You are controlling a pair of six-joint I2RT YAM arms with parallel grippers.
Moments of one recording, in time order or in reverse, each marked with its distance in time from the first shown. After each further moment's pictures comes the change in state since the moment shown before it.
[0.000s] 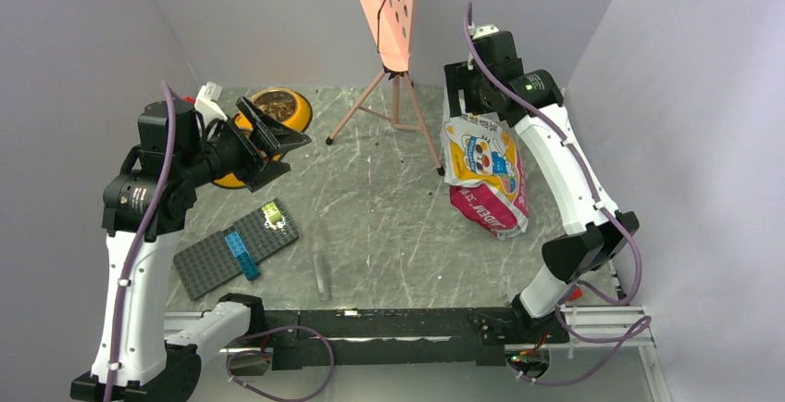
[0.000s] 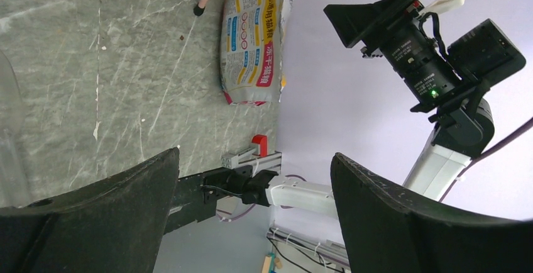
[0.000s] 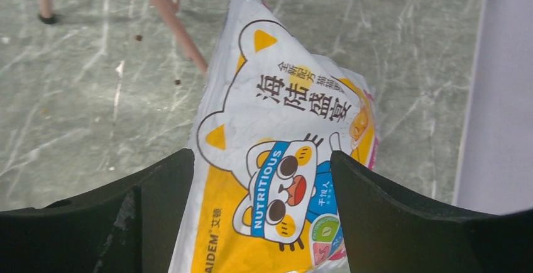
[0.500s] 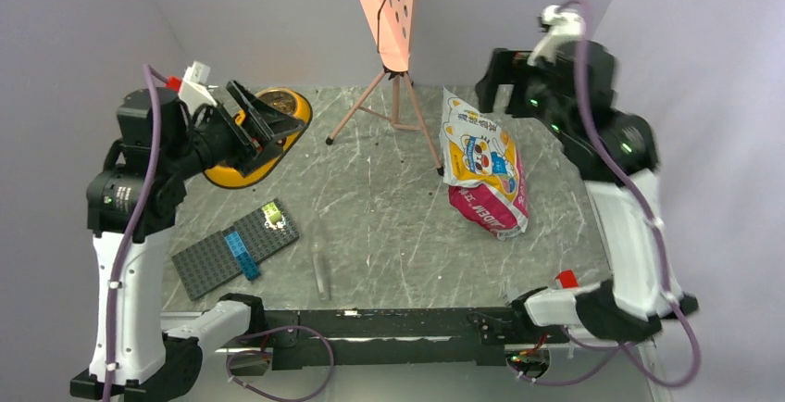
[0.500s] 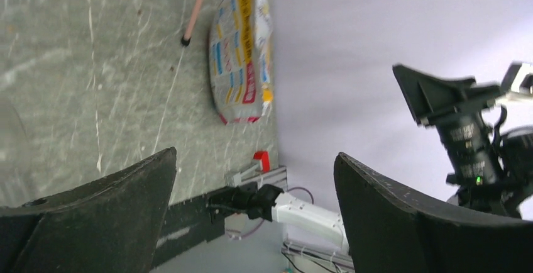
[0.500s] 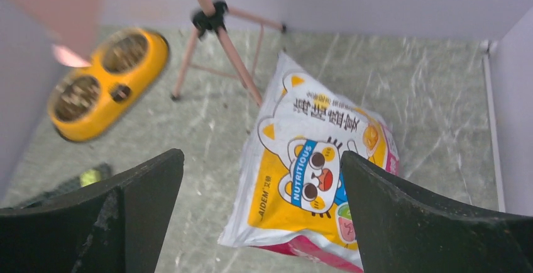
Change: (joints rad) left arm 0.002 0.033 0.108 -0.004 -0.004 0.045; right arm 0.016 -0.297 0.042 -0.001 -0.087 0.128
